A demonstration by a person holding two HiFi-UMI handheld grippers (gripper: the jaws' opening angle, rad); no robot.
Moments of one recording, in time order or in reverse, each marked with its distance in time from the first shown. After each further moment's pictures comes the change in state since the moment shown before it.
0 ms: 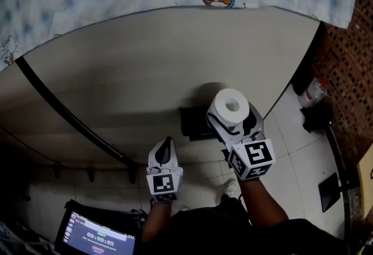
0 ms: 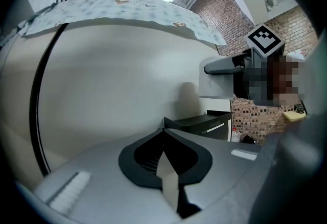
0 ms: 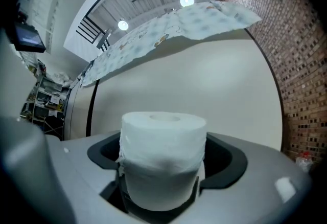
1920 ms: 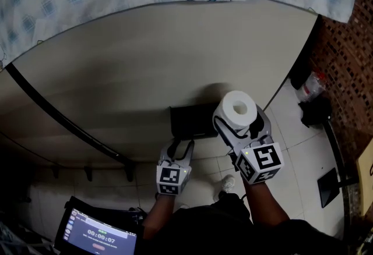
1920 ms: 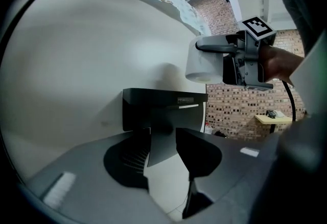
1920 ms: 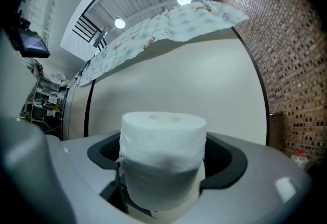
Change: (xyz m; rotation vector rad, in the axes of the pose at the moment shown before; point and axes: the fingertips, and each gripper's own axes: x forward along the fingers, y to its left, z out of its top) left arm 0.040 -0.077 -0.061 -0.045 0.119 -0.278; right arm -0.024 -0.038 -0.006 0.013 0.024 -0.020
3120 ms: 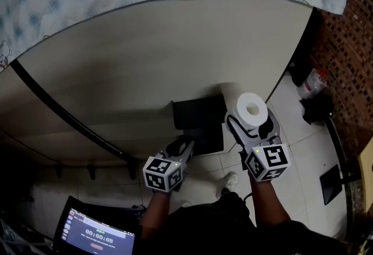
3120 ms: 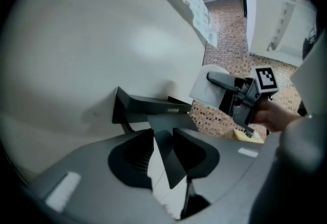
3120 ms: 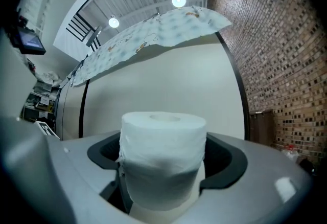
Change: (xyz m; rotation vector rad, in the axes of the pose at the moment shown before) left arm -0.029 -0.024 0.024 -0.226 0.130 -0.185; right arm -0.036 -0.026 -0.018 0.029 -0.001 -0.084
